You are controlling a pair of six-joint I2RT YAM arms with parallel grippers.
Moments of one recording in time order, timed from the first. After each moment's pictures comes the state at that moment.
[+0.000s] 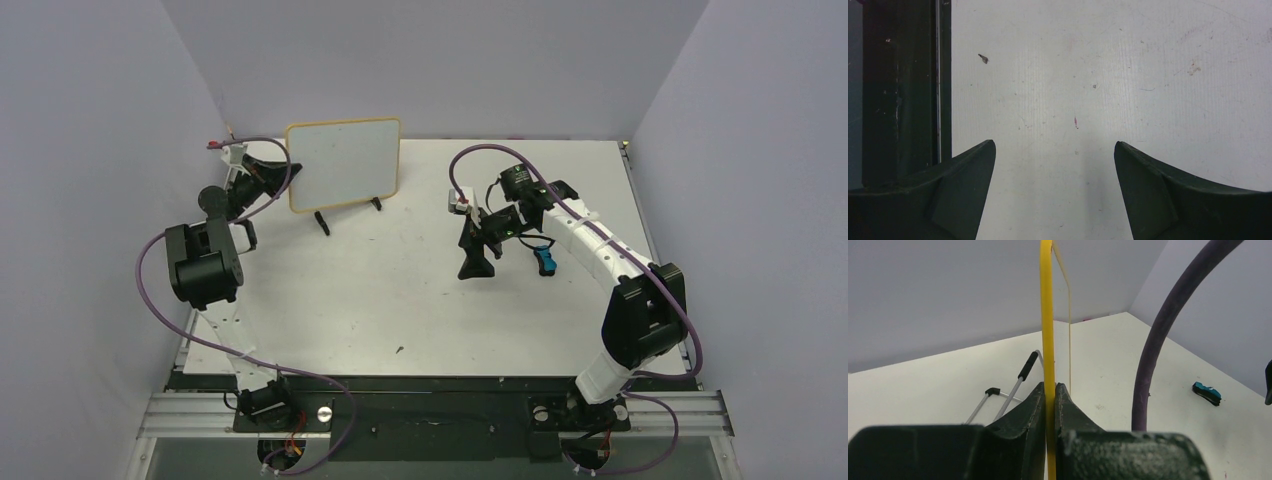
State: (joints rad) left arm 0.30 2.12 1.15 1.46 1.01 -0.77; right arm 0.41 1.63 1.37 -0.90 -0.89 -0.84
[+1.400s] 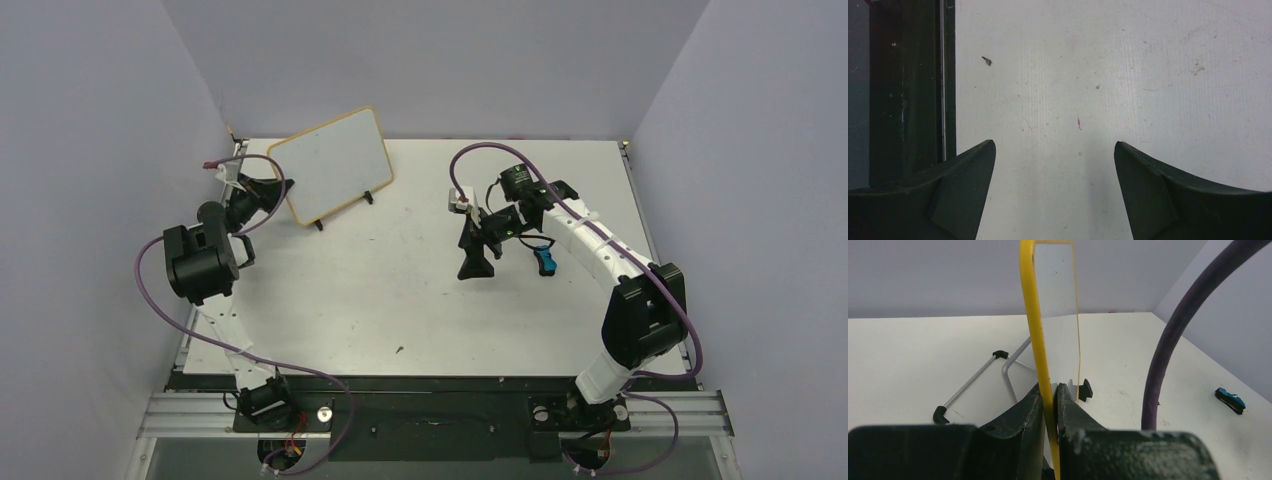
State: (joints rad) left arm 0.36 2.20 1.05 1.50 0.96 -0.73; right arm 0.41 1.63 1.37 -0.90 -0.90 -0.82
